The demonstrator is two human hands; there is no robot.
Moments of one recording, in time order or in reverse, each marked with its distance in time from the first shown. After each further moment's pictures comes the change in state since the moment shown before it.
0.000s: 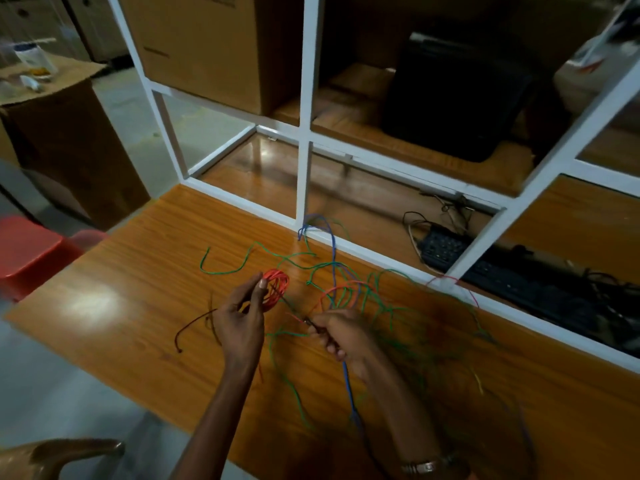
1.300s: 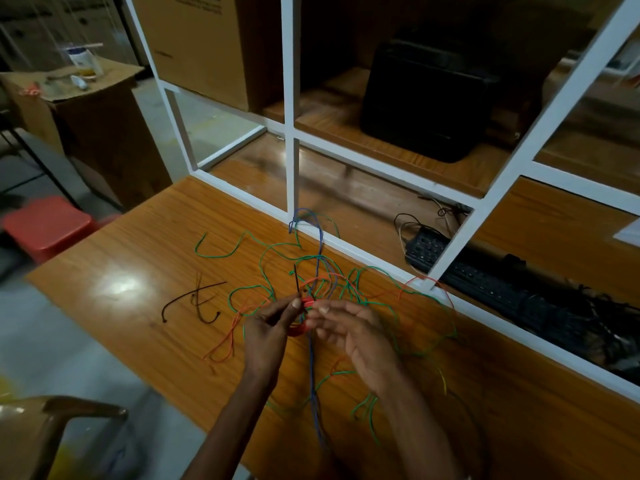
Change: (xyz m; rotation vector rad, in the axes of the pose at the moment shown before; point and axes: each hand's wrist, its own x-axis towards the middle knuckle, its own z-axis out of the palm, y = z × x) left_hand -0.114 0.030 0.070 -0.145 -0.131 -0.220; right_hand -0.048 0.039 -0.099 0.526 -0.244 -0.254
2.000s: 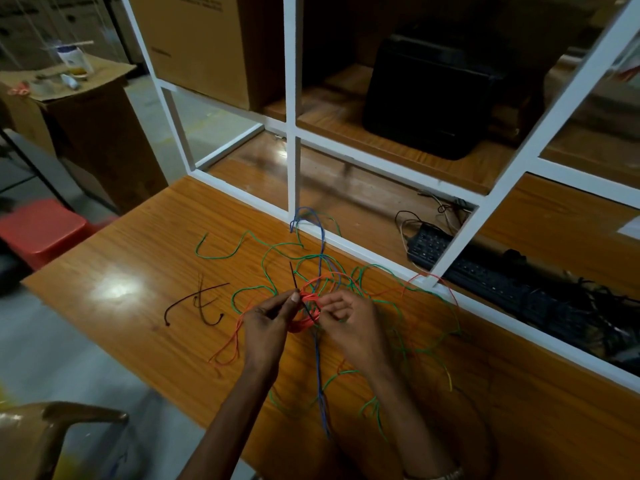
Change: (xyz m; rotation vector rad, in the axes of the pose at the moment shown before) left_hand 0.017 0.001 -0.011 0.003 -0.002 -0.042; right_hand 0.023 0.015 0.013 -0.726 0.238 -0.305
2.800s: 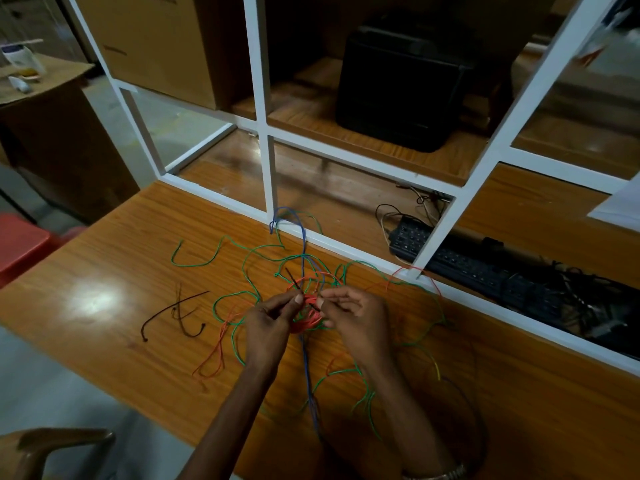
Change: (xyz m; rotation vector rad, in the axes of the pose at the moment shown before) left_hand 0.013 -0.008 0.023 0.082 -0.123 -0.002; right_hand 0.002 -0.003 -0.019 0.336 0.138 0.068
